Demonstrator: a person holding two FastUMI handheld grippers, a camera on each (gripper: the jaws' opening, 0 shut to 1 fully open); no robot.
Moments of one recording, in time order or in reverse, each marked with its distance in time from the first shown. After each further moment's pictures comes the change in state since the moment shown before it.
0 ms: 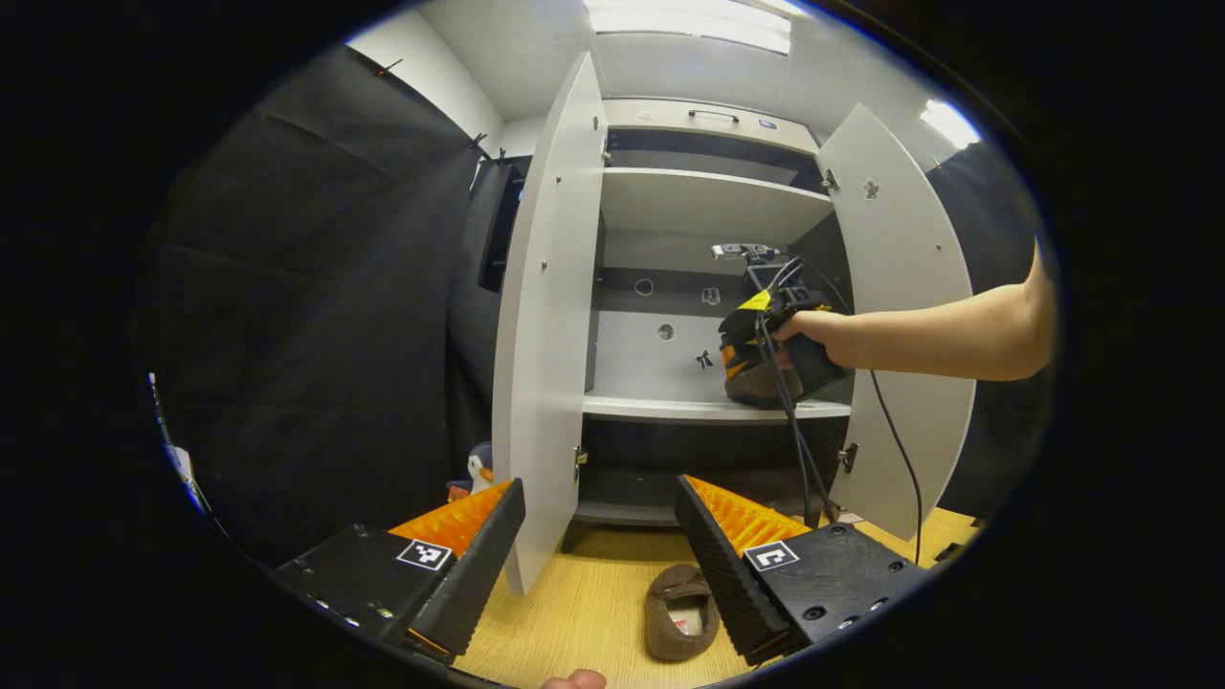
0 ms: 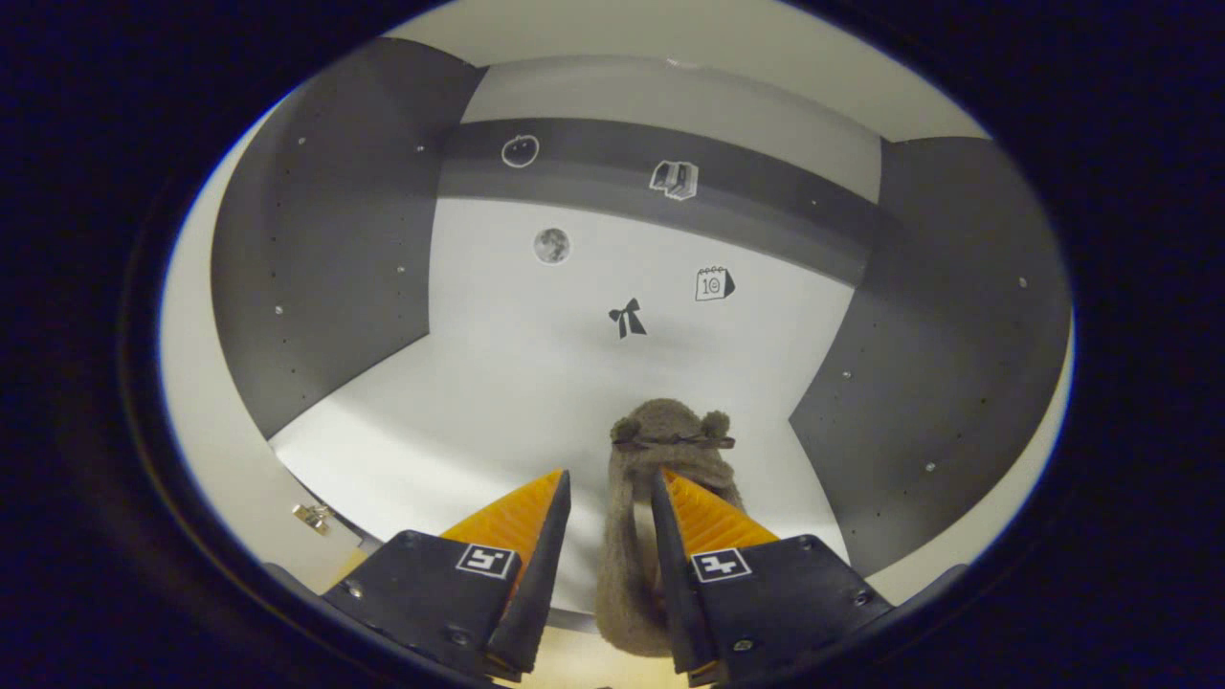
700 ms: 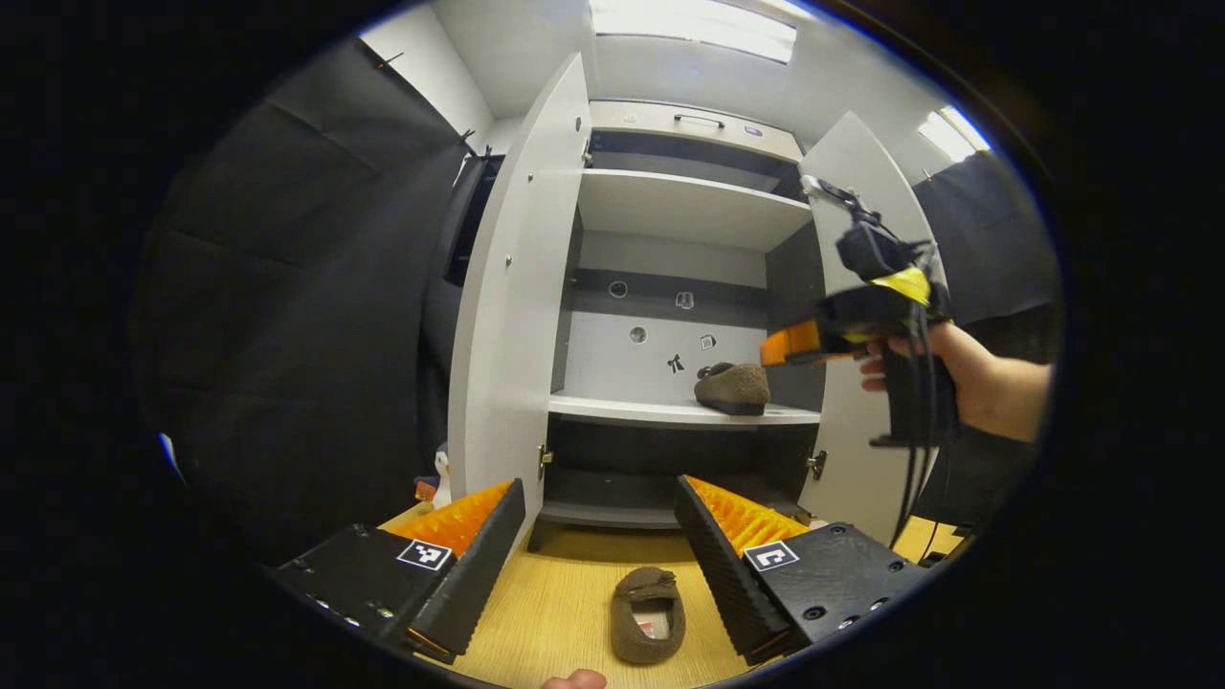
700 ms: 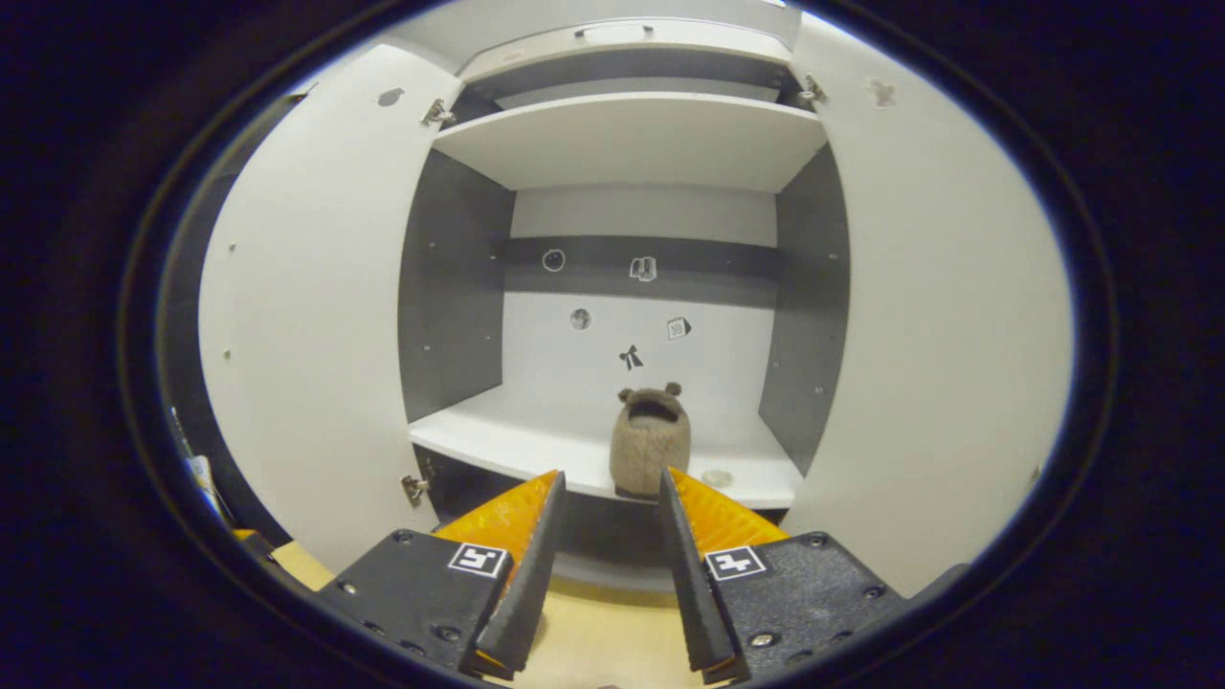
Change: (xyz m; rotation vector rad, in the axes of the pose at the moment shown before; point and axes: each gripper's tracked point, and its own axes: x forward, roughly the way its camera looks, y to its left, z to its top) left arm -0.002 -0.028 0.001 -0.030 -0.013 -0.073; right arm -0.178 -0.019 -0.091 0.117 -0.285 0.095
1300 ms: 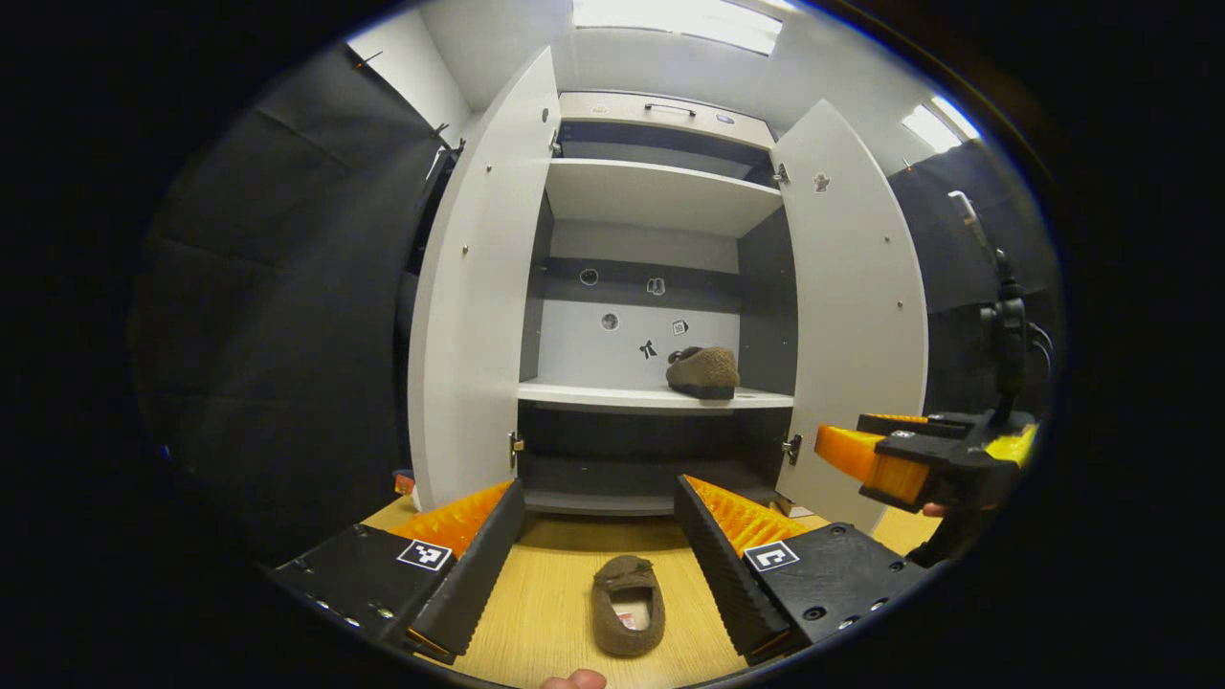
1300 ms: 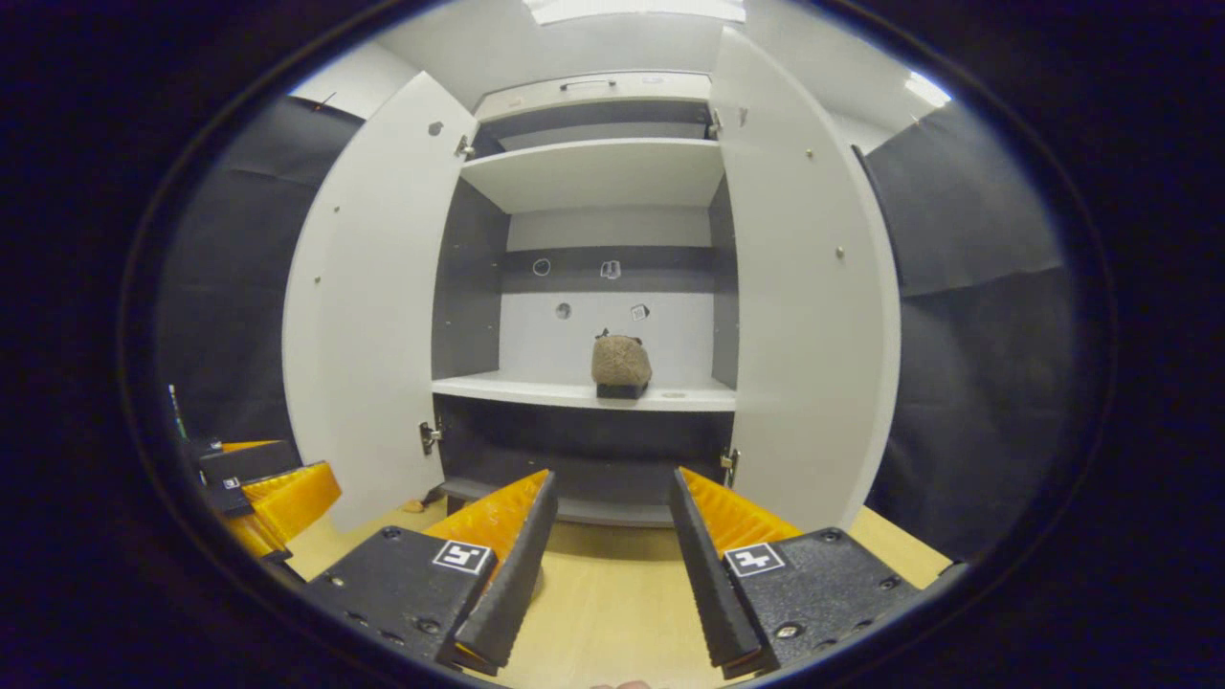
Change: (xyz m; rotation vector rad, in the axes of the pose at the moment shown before) left arm -0.005 -0.030 -0.018 0.011 0.062 -0.078; right arm -0.115 -0.004 -0.105 0.061 -0.115 -0.066
